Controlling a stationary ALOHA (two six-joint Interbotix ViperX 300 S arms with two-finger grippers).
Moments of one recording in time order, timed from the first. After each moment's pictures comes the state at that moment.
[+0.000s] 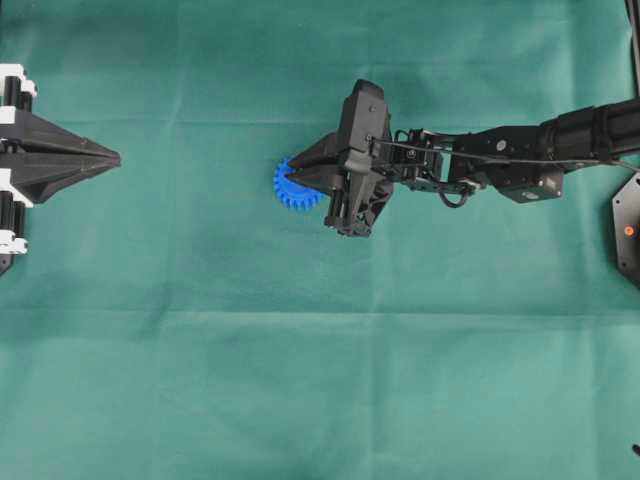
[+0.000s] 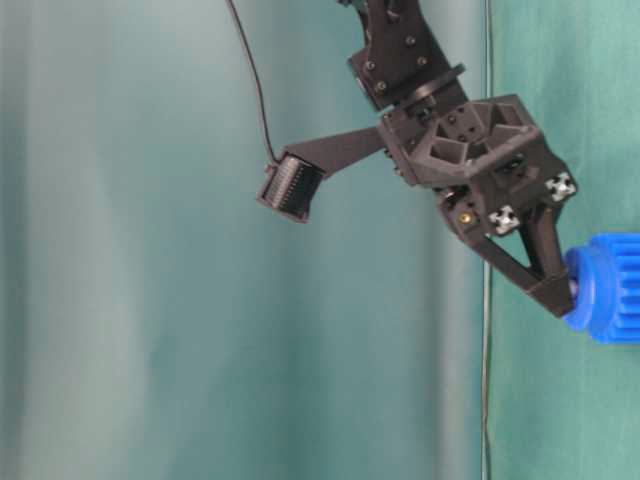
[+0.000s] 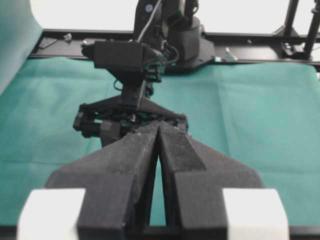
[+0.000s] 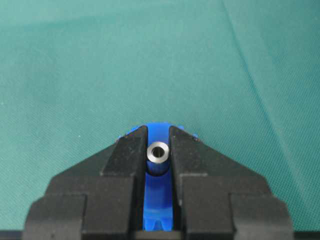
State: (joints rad) left arm 0.04 -0.96 1.18 0.01 -0.19 0.00; right arm -0.12 0.27 0.65 0.10 -0.44 -0.01
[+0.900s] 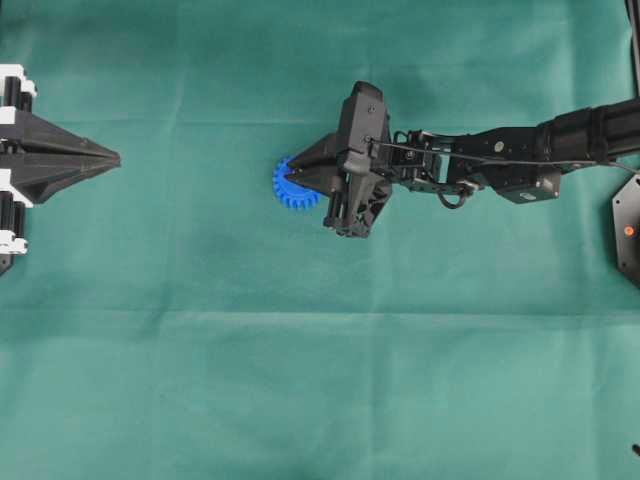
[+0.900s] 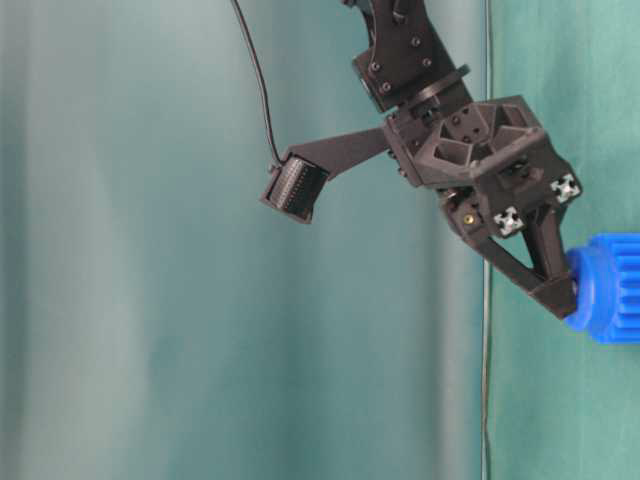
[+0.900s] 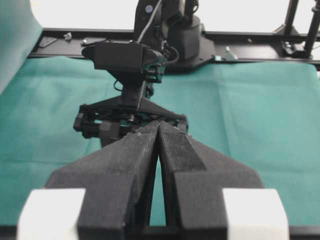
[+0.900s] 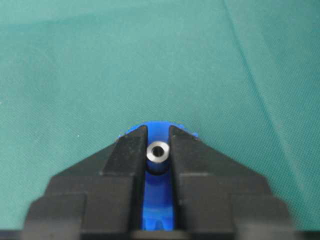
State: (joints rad) left arm 0.04 -0.97 1.18 0.01 -0.18 0.00; right arm -0.11 0.28 0.65 0.10 -0.44 -0.01
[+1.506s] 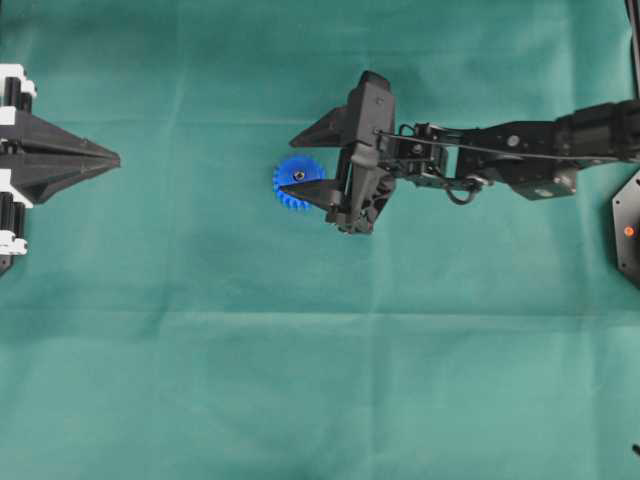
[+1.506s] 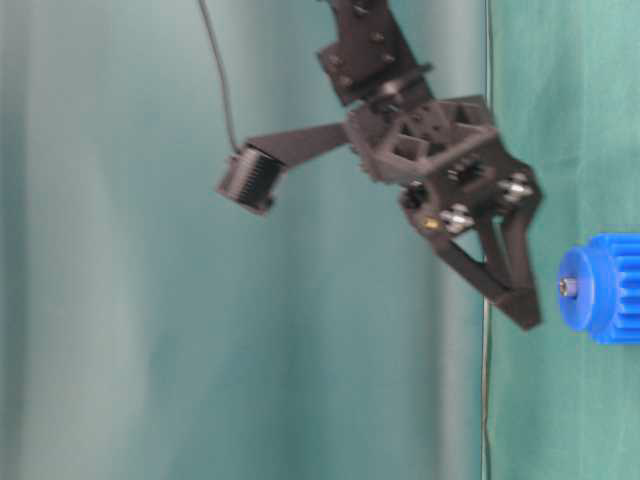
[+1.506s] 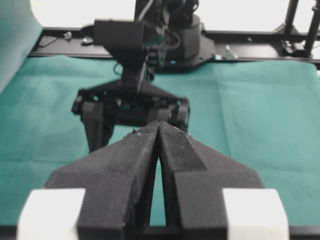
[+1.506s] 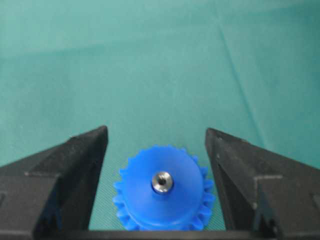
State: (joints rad) left arm 0.04 -0.97 1.18 0.01 -0.18 0.00; right arm -0.11 0.18 0.66 0.10 -0.40 -0.01
